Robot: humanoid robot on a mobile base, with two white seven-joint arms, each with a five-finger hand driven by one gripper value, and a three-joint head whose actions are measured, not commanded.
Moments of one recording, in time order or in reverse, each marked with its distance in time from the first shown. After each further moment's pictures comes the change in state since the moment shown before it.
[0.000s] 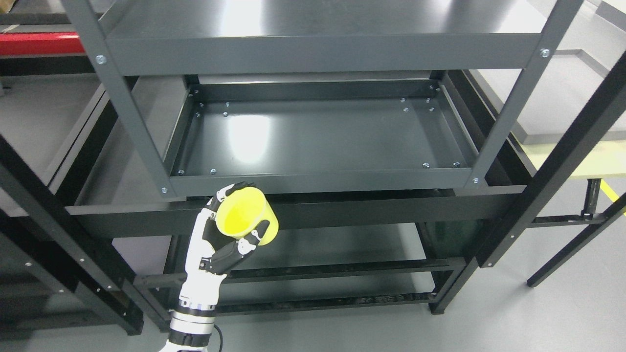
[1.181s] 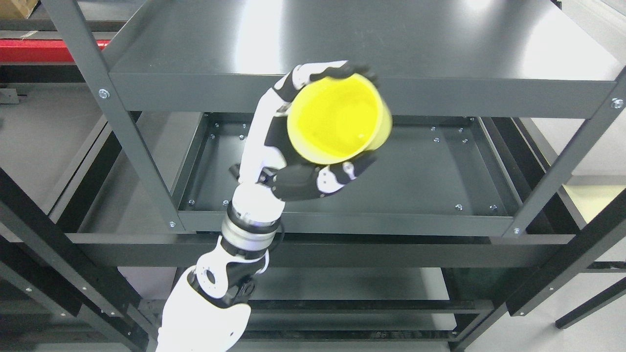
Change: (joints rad) left arm -0.551 0.000 -0.288 -0.046 -0.005 -0.139 -0.050; right arm 0.000 0.000 0.000 0.000 0.000 0.000 0.000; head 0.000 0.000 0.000
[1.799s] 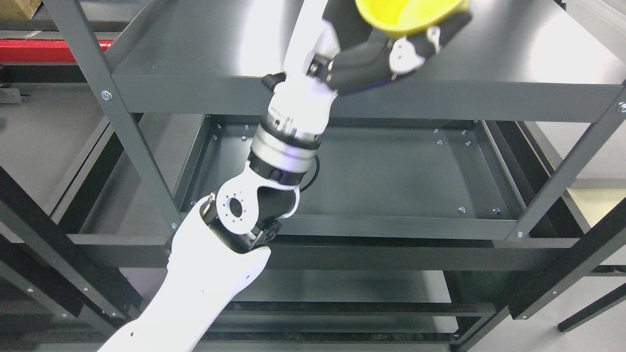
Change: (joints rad) left arm -0.319 0.000 -0.102 -0.004 0.015 0.387 0.357; right arm 0.000 0.000 0.000 0.000 0.000 0.000 0.000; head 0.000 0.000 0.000
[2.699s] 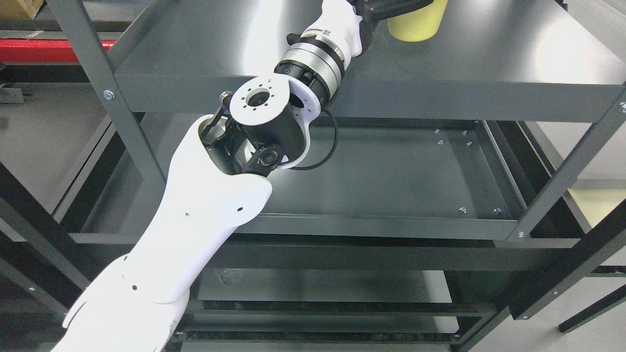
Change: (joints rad) left arm -0.263 0.000 0.004 0.139 0.416 0.681 0.346; right arm 0.000 0.000 0.000 0.000 0.000 0.000 0.000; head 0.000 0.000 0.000
